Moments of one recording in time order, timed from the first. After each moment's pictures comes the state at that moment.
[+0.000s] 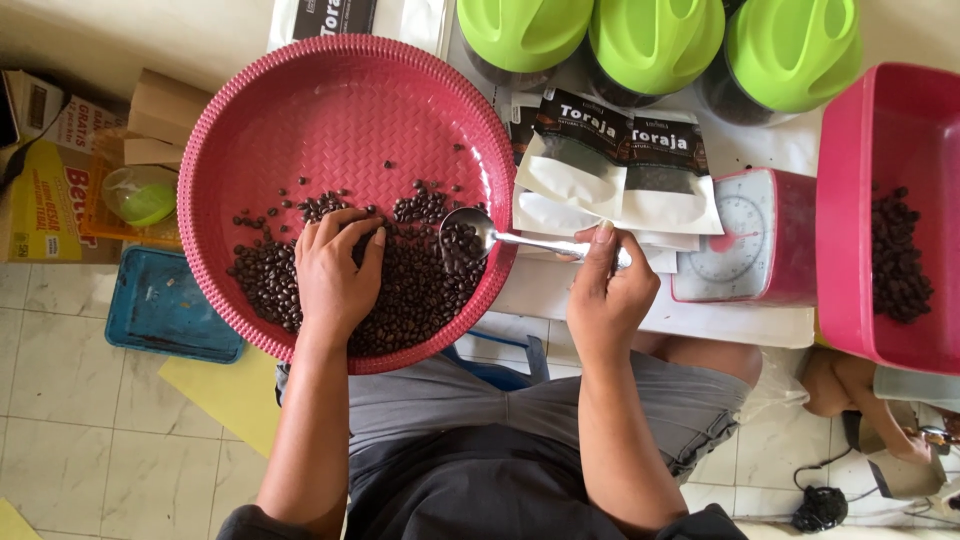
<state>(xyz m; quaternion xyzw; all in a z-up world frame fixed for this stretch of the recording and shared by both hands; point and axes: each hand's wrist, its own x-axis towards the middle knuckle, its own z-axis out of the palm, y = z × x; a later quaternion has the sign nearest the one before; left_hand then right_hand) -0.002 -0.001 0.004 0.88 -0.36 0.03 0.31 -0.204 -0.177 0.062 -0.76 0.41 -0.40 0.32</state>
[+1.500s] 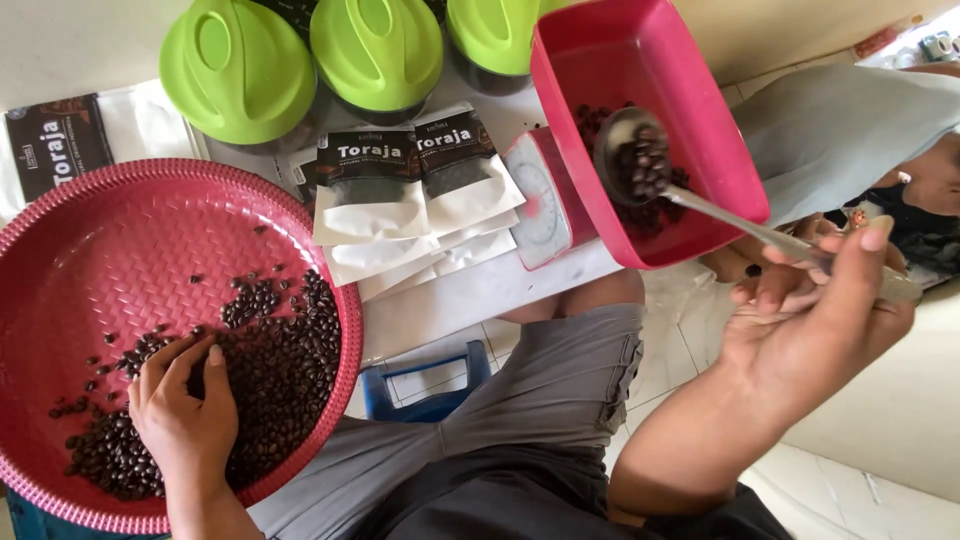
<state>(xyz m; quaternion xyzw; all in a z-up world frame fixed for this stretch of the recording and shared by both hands) 0.001 0.009 -0.011 0.86 -0.43 0.05 0.27 -0.398 -0.235 0.178 -0.43 0.42 -0.71 0.37</state>
